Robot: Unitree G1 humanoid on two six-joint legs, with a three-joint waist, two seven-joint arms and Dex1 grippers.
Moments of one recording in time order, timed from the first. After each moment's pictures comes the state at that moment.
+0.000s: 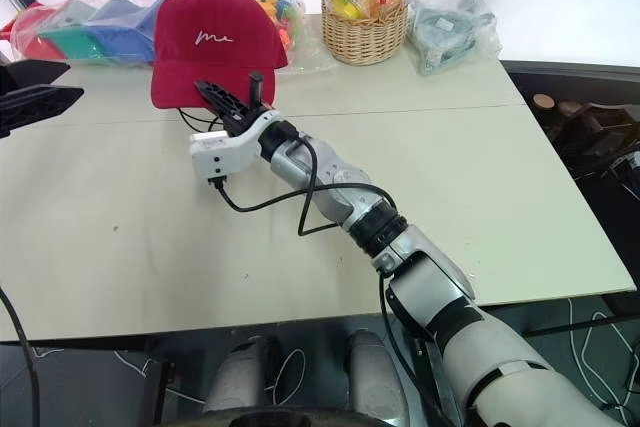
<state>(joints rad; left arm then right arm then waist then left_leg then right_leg) -0.56 1.16 0.45 0.17 -0.80 0.85 -1.19 -0.95 -0.10 0.56 0.40 -0.84 -0.22 -0.01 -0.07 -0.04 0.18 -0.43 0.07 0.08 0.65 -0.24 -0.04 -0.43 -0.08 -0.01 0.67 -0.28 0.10</state>
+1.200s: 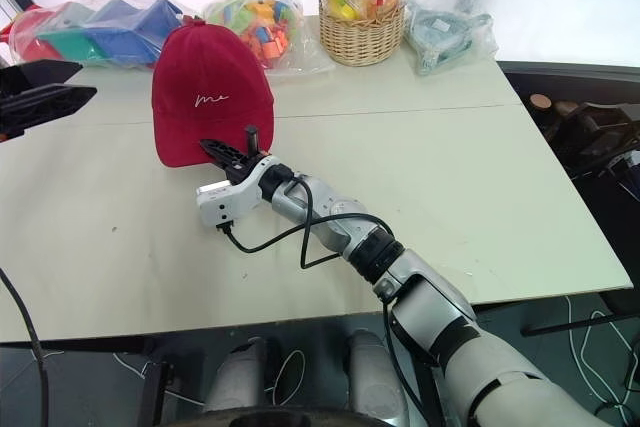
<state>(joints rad) -0.57 1.13 0.45 0.13 -0.82 0.87 -1.15 -0.85 -0.09 0.65 0.43 -0.86 -0.26 0.03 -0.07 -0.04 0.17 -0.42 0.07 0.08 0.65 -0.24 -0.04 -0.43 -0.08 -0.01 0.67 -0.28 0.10</state>
